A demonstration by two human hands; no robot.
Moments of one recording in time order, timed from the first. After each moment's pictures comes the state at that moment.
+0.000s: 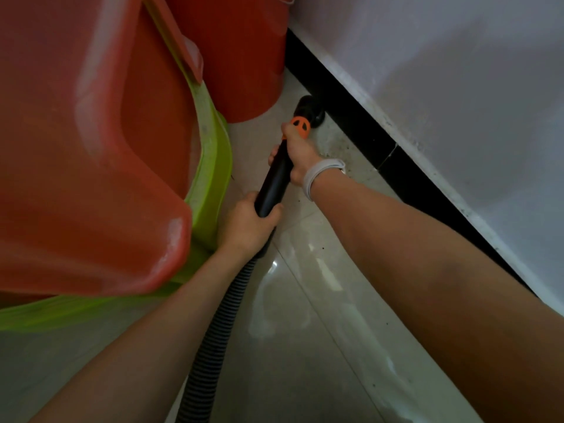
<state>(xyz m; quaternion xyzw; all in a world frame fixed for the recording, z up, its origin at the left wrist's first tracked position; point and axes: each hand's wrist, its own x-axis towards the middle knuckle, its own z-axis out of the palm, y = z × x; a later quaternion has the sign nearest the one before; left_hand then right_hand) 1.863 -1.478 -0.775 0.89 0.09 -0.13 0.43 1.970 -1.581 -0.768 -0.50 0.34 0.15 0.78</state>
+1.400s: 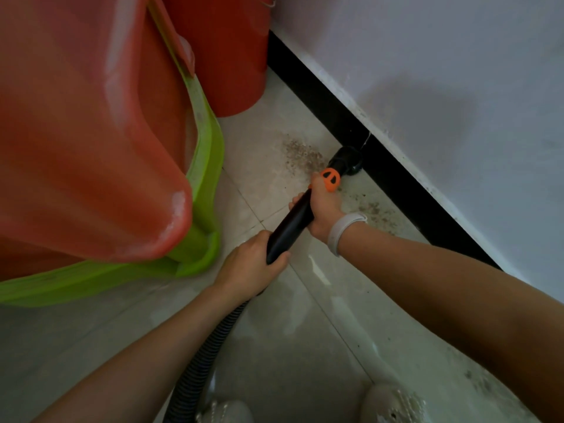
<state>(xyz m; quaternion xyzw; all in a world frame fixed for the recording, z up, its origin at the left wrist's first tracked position) 1.774 -1.468 -0.785 0.92 -0.09 -0.19 0.33 1.851 -1.611 -0.778 -0.46 0.44 0.08 0.76</state>
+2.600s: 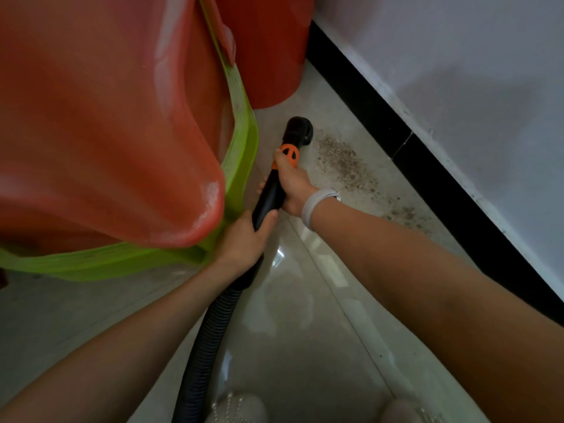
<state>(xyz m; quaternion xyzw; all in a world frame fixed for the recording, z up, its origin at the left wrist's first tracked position) 1.803 -1.433 -0.777 0.90 0.10 -0.19 0.38 1.889 -1.532 -0.770 -0.52 0.32 0.22 0.76</state>
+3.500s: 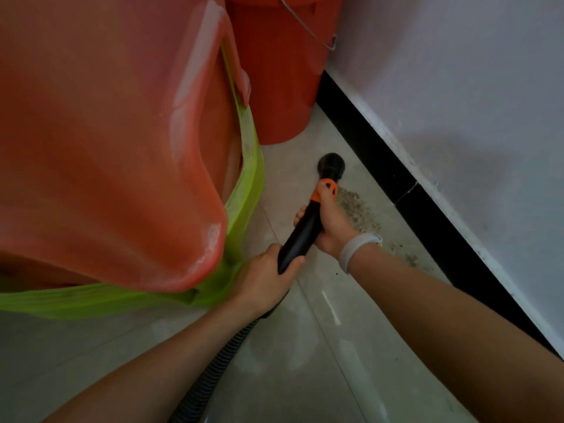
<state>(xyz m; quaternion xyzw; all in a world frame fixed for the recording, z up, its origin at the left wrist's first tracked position) 1.812 -1.460 -0.782 0.92 0.03 -0.19 0.35 1.910 -1.581 -0.791 -0.45 0.36 0.21 0.79</state>
